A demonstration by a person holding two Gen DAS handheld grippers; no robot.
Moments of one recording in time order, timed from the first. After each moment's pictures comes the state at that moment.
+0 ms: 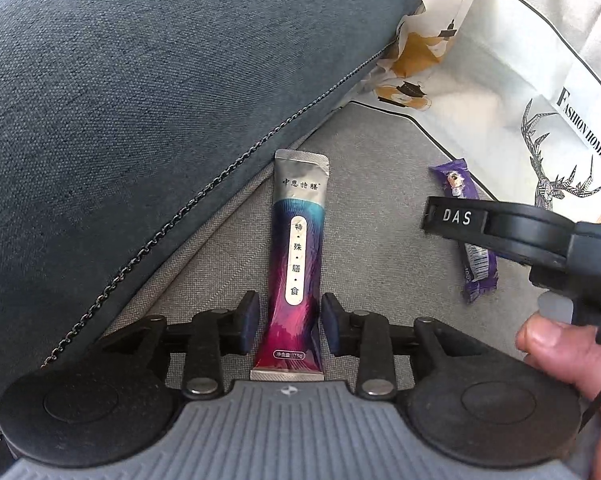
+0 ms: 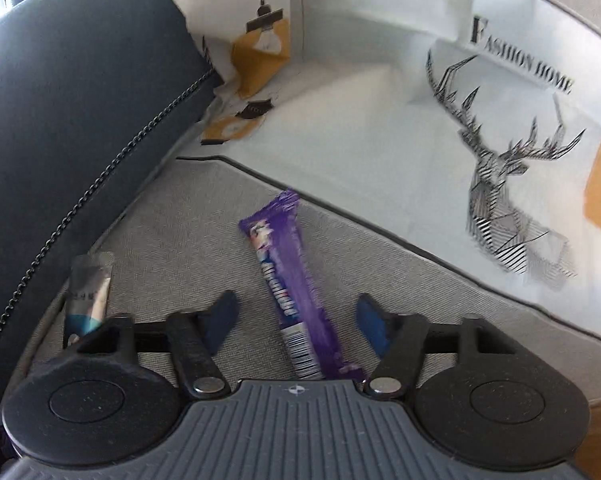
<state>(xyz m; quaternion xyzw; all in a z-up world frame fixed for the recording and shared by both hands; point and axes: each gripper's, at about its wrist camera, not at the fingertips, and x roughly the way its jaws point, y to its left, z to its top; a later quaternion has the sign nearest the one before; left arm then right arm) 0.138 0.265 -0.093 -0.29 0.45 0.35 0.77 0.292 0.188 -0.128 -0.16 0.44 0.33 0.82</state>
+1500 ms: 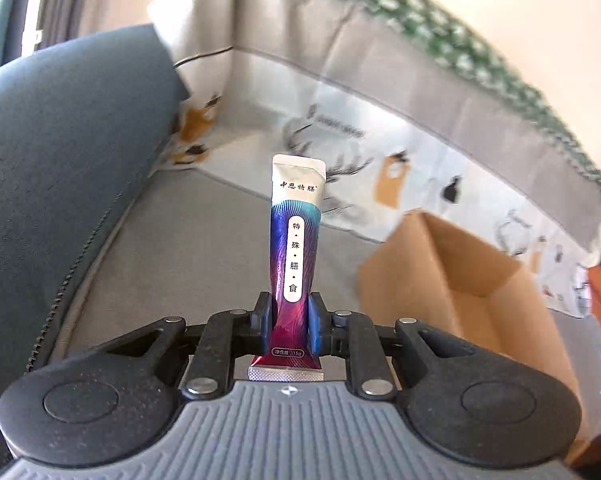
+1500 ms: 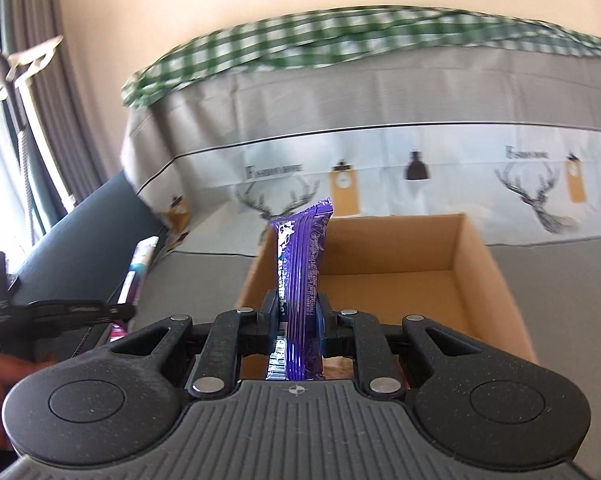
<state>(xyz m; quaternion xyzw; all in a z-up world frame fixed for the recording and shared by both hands) 0.027 0.177 -0.007 -0.22 0.31 0.08 0.92 0.073 -0.179 0.037 0.04 0.28 0.24 0.93</state>
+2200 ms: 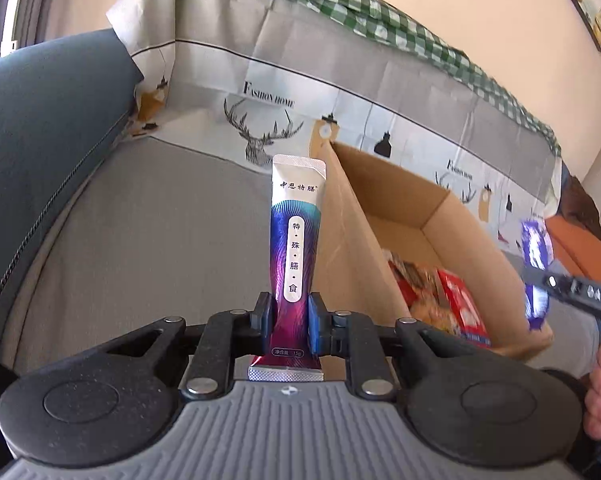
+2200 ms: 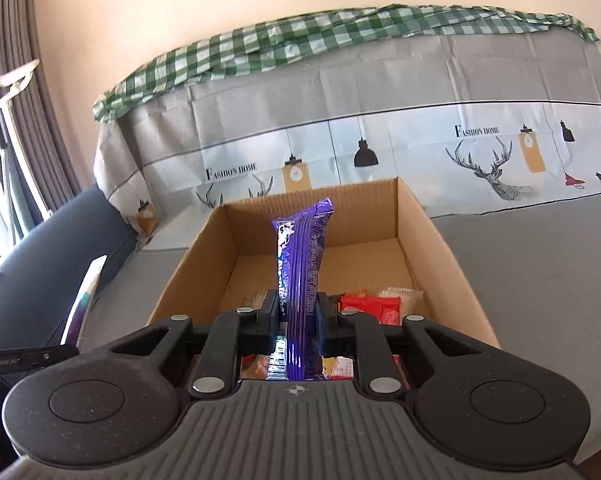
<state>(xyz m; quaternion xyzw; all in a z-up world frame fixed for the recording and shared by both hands) -0.063 0.091 -0.023 -0.18 0.31 0.03 0.93 0.040 -0.241 -0.023 0.06 0.26 0.21 0.94</state>
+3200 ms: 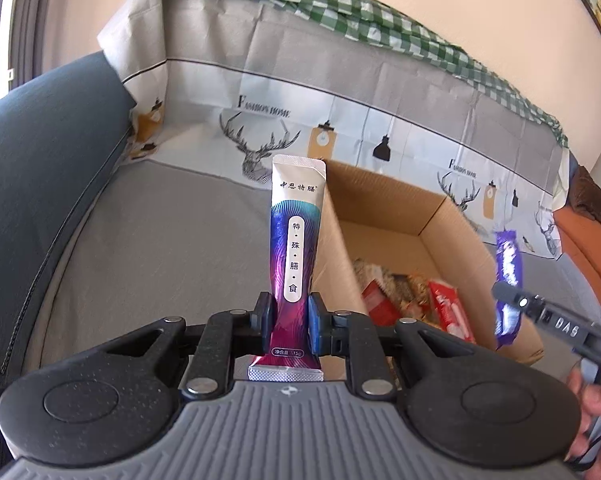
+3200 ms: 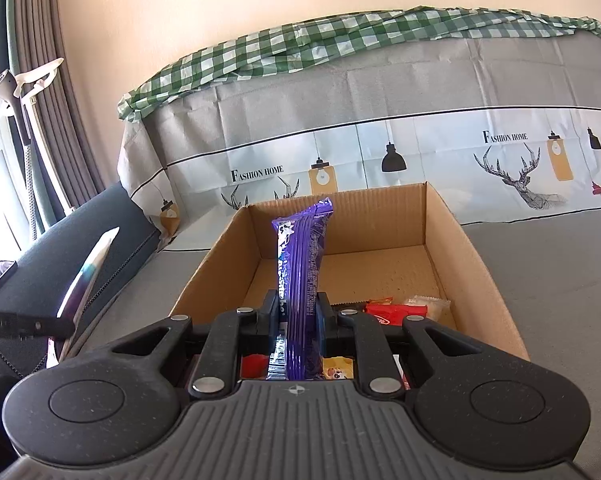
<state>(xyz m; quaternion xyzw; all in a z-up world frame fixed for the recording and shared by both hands) -0.045 0.076 0.028 -0.16 0.32 0.04 0.93 0.047 -0.243 -0.028 0.07 0.24 0.26 0.93</state>
